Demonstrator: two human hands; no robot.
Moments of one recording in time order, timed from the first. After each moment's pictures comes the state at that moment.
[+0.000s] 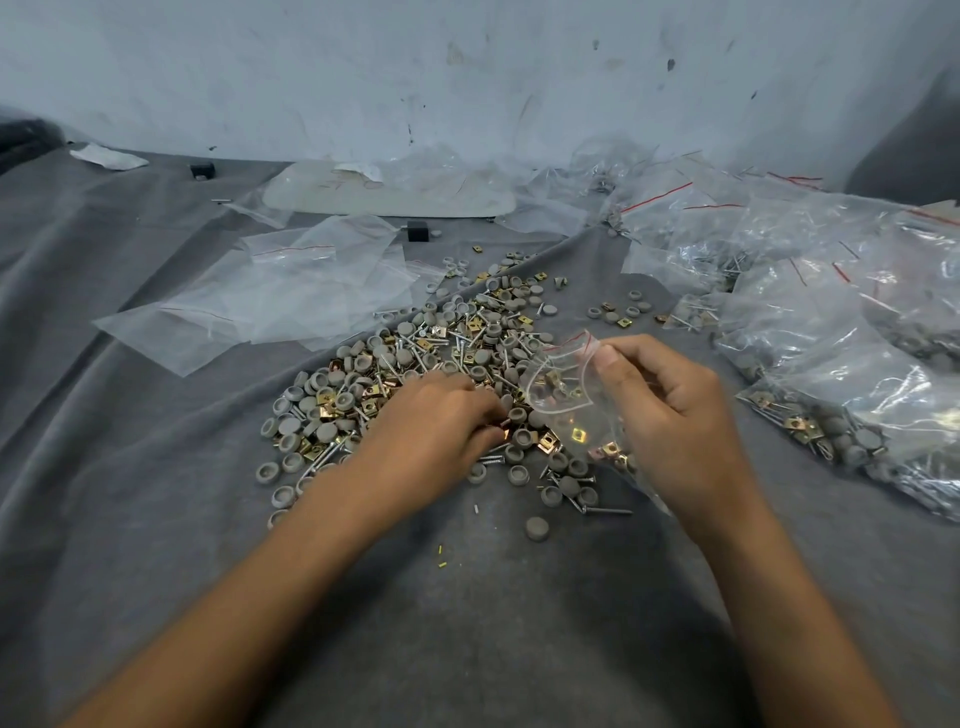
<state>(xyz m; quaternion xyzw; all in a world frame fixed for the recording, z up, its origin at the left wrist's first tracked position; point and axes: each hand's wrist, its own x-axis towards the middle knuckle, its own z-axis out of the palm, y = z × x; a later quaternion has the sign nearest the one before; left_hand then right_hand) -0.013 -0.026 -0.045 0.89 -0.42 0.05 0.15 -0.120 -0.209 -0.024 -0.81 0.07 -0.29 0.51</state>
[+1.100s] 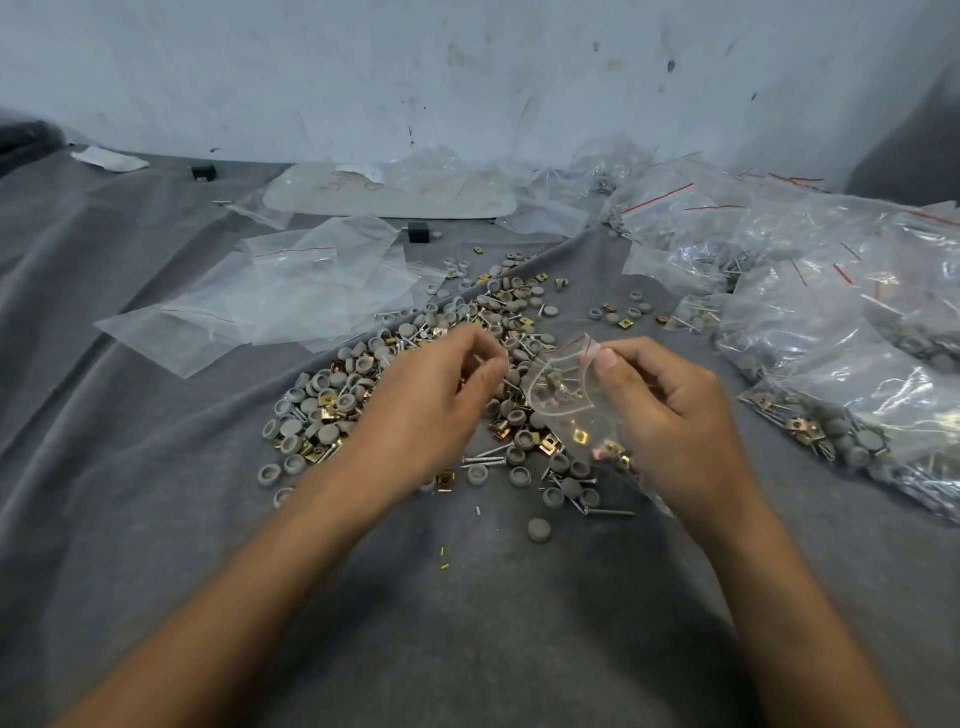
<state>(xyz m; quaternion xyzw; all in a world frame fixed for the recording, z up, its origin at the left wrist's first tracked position) -0.019 -0.026 -0.022 0.85 -0.33 0.02 0.42 -0.120 -0.210 -0.025 -0.81 0.07 -0.28 0.51</state>
